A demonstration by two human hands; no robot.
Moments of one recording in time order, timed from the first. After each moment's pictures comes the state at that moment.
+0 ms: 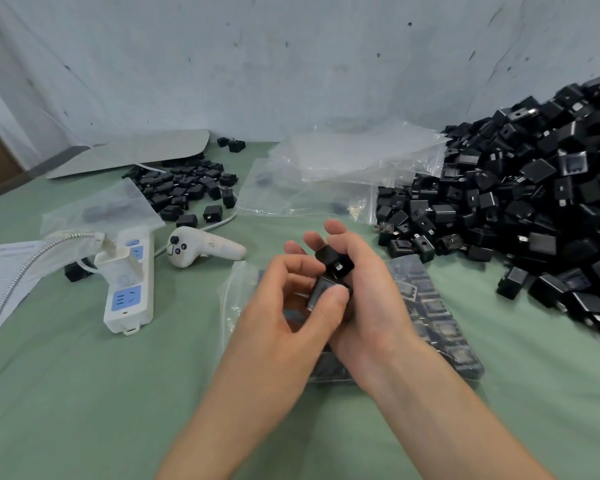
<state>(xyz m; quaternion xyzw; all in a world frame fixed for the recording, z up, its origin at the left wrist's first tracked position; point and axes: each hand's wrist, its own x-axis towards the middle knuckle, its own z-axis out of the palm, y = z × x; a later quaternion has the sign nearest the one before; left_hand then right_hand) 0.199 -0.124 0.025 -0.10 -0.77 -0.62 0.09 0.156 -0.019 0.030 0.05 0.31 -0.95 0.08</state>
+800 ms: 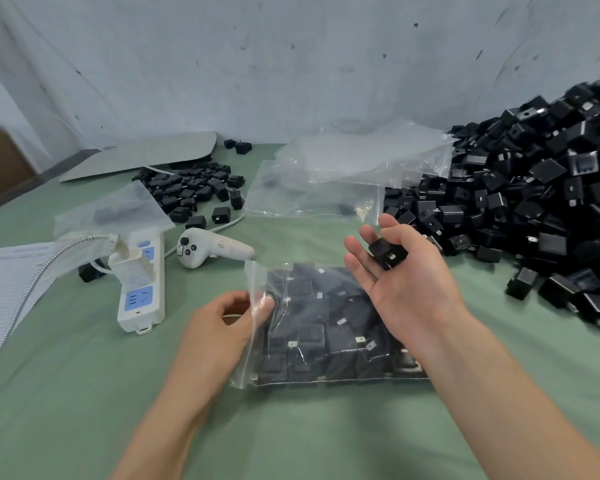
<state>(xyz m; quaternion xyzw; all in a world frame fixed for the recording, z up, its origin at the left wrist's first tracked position) 0.170 -0.187 -0.017 0.11 -0.81 -0.58 0.05 0.135 0.027 0.022 0.08 0.34 -0.94 0.02</state>
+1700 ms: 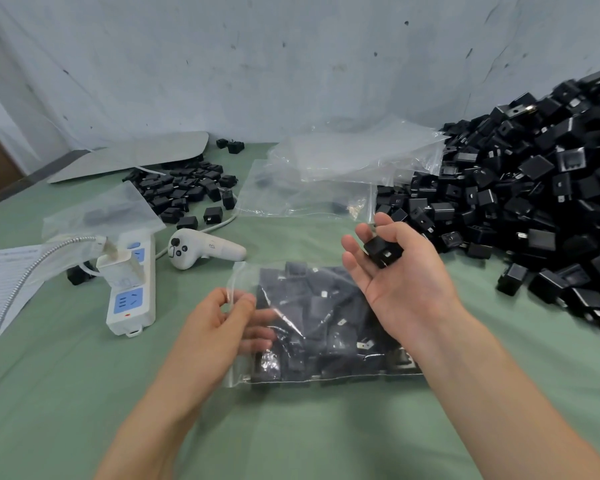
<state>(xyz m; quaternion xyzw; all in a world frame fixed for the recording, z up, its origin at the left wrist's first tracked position) 0.176 -0.177 0.000 0.10 -0.73 -0.68 -0.02 0.136 0.031 0.025 0.08 0.34 -0.94 0.02</state>
